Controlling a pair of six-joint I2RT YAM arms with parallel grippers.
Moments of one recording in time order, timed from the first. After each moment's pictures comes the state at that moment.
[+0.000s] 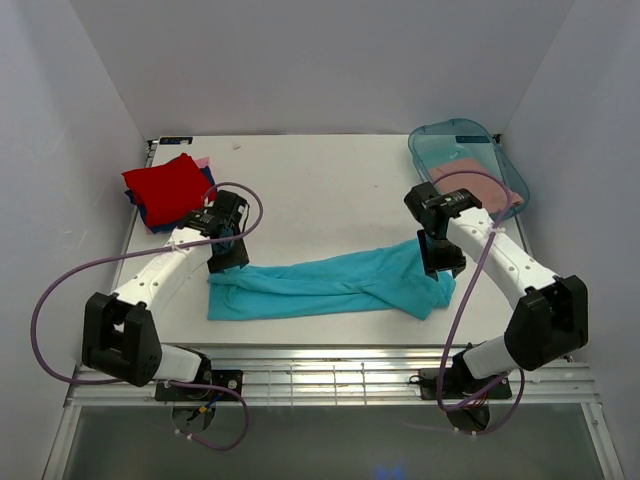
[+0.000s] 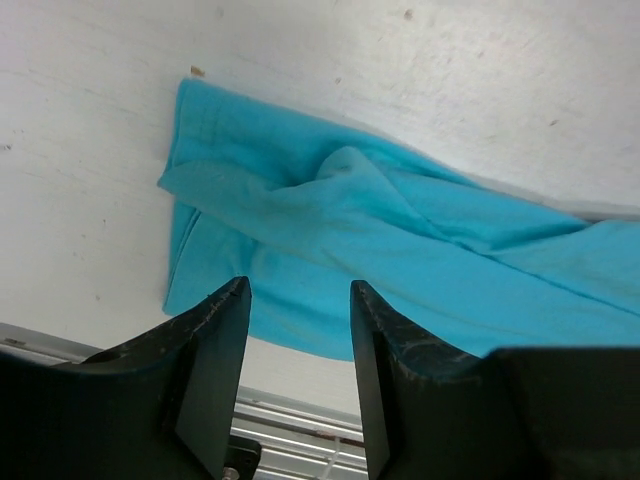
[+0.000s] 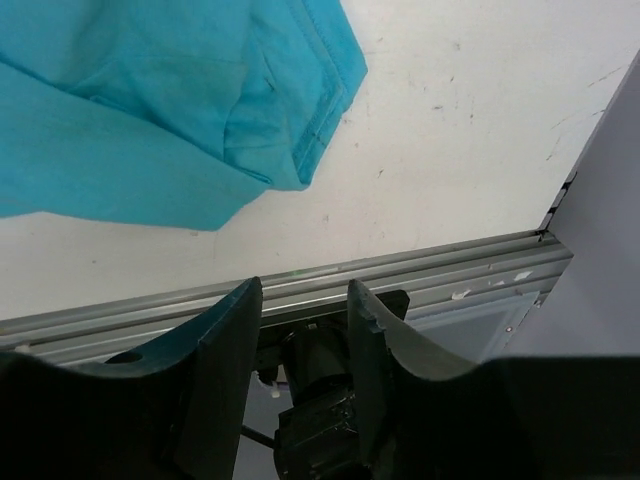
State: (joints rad) left arm -0.33 1.38 1.01 -0.89 -0.26 -0.59; right arm 0.44 1.44 1.20 -1.29 0.31 0.31
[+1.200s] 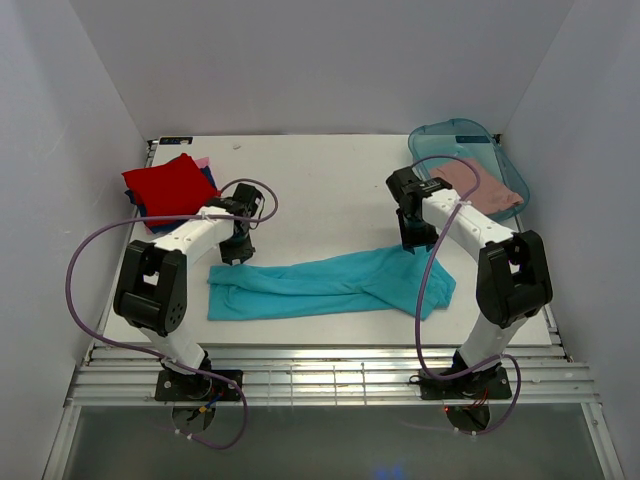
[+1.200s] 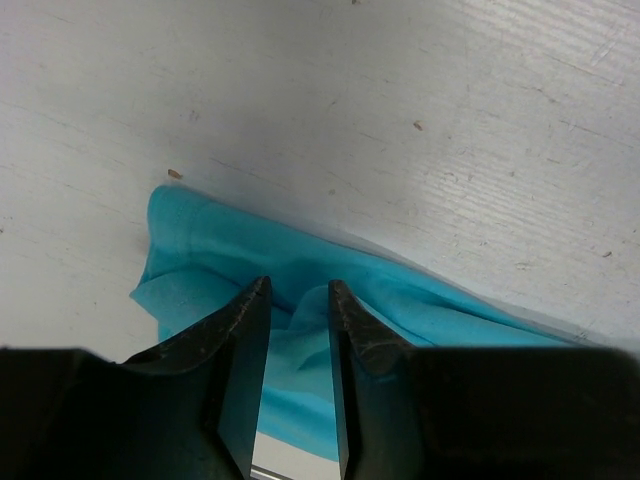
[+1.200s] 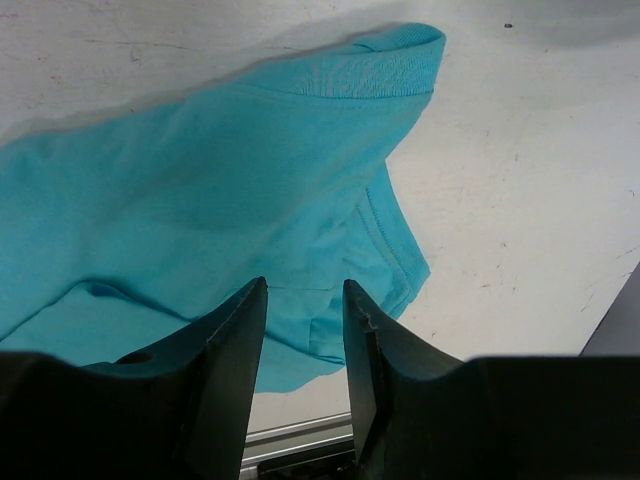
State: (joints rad) left arm -0.34 1.69 1.15 -0.81 -0.36 -0.55; right arm 0.43 1.73 1.33 -0.97 0.33 0.27
